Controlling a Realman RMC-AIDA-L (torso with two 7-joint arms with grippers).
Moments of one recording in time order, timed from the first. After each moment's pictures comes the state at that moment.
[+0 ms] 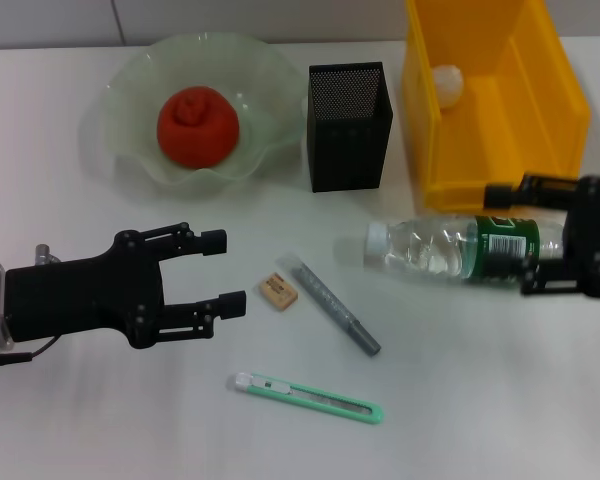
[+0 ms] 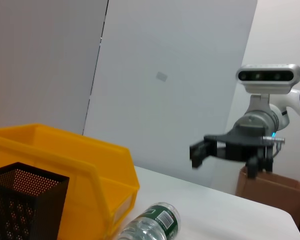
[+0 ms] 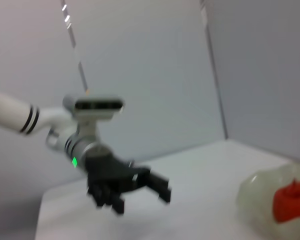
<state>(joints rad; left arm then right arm) -0.41 -1.97 1.02 0.44 1.63 1.68 -1.11 0.47 1.98 -0.63 -0.64 -1.95 -1.86 1.24</state>
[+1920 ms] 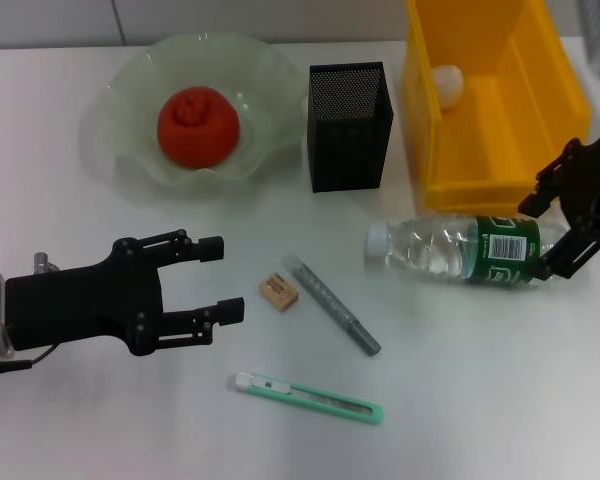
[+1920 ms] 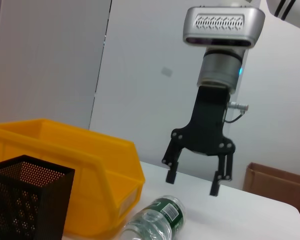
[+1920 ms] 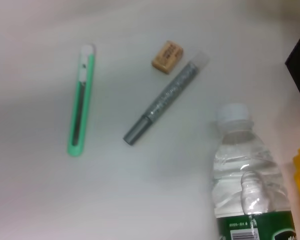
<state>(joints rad) -0.40 -1.98 1.02 0.44 1.63 1.67 -1.09 0.85 2.01 -1.03 -1.14 -2.70 -1.89 1.83</state>
